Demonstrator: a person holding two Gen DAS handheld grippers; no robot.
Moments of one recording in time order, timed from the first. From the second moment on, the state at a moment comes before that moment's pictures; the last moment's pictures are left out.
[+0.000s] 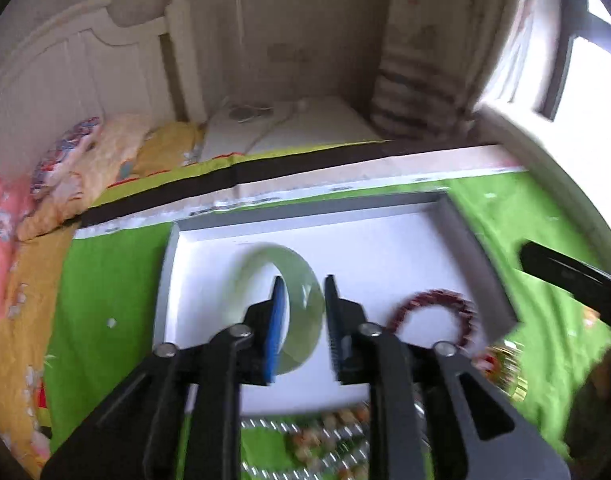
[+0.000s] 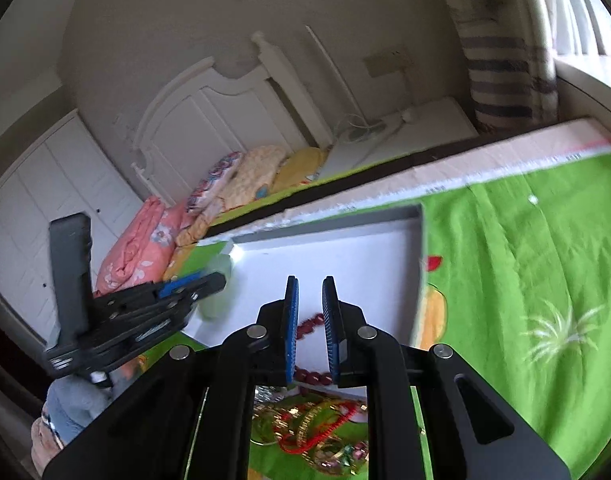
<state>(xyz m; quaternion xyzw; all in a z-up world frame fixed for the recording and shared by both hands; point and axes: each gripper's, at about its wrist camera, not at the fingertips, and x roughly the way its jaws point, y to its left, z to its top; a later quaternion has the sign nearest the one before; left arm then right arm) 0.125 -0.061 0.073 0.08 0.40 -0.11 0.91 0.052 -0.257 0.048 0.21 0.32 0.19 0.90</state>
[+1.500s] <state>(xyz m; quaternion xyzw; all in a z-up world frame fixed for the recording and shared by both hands) 0.003 0.061 0.021 -0.13 0.39 -0.08 0.91 -0.029 -0.133 0.003 -0.07 0.39 0.25 0.88</state>
